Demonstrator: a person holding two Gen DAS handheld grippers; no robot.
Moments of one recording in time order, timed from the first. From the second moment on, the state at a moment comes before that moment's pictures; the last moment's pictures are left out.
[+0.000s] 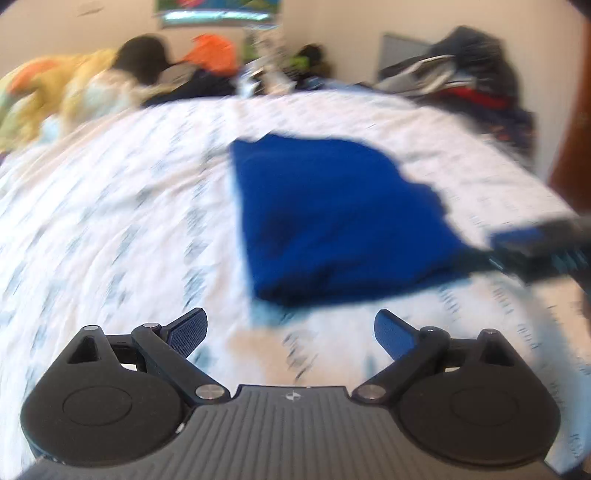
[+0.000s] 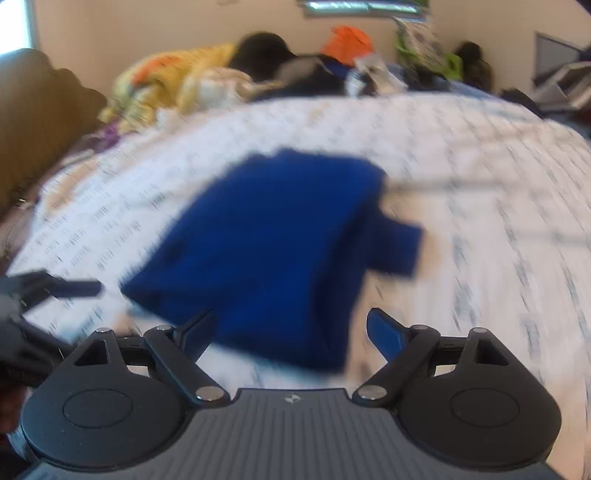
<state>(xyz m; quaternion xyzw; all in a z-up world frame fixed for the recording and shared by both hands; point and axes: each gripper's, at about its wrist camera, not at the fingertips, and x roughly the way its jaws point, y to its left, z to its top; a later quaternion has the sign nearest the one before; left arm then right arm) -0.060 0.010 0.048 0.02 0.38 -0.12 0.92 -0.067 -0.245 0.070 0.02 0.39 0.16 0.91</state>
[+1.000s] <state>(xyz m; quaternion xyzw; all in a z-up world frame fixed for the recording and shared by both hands) -0.043 -0.007 0.041 0.03 0.43 -0.05 0.90 -0.090 -0.212 0.036 0.01 0.41 0.00 0.91</state>
